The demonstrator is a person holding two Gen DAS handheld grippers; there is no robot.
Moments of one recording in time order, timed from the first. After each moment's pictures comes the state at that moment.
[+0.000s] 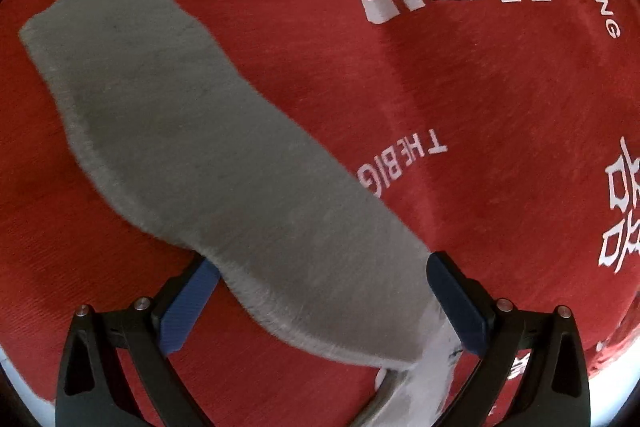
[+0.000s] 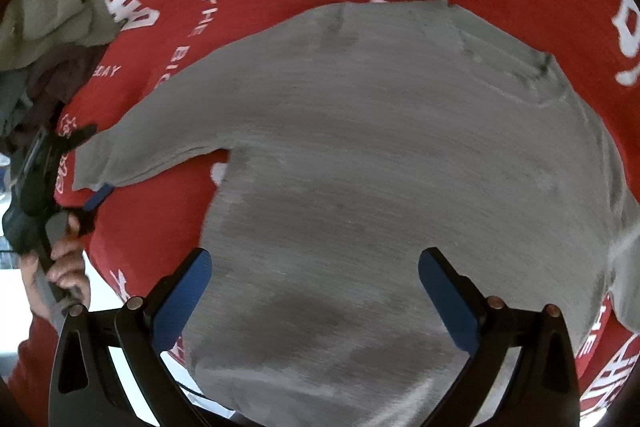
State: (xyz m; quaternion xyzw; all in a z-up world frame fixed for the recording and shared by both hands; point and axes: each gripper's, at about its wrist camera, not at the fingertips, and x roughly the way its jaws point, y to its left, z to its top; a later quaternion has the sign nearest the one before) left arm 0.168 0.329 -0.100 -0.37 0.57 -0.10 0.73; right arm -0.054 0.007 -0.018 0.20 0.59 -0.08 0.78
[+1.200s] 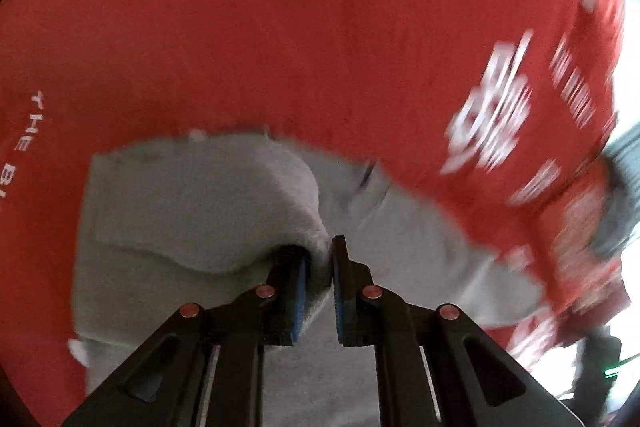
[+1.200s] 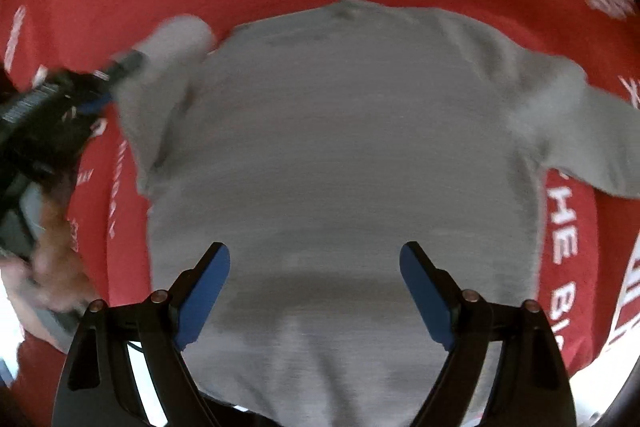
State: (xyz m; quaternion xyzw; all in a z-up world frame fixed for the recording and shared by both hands) left arm 0.042 -0.041 -0.021 0.05 0.55 -0.41 0.72; right arm -0.202 -0.110 -0.013 0.37 0.50 -0.21 0.76
